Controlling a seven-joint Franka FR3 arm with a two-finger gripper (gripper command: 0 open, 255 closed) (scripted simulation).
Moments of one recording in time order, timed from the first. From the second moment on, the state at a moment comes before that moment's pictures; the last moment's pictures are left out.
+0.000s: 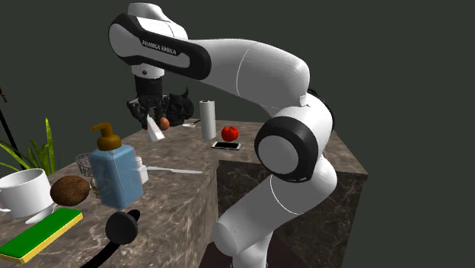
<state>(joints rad) 0.22 -0.64 0.18 -1.95 0.08 1.53 0.01</state>
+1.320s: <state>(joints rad) 0.24 -0.24 0.68 -1.65 0.02 1.63 0.55</state>
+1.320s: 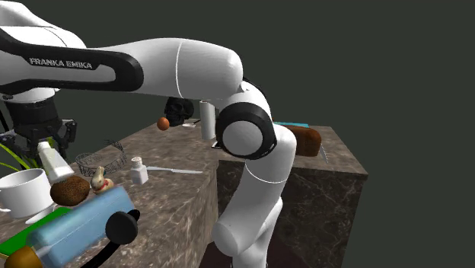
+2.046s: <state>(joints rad) 0.45 0.26 0.90 -1.25 -0.39 1.53 0.92</state>
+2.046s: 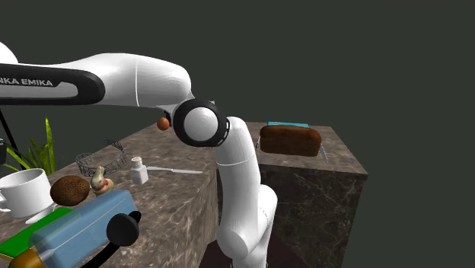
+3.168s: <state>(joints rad) 0.38 0.19 0.90 -1.53 -0.34 1.75 0.94</state>
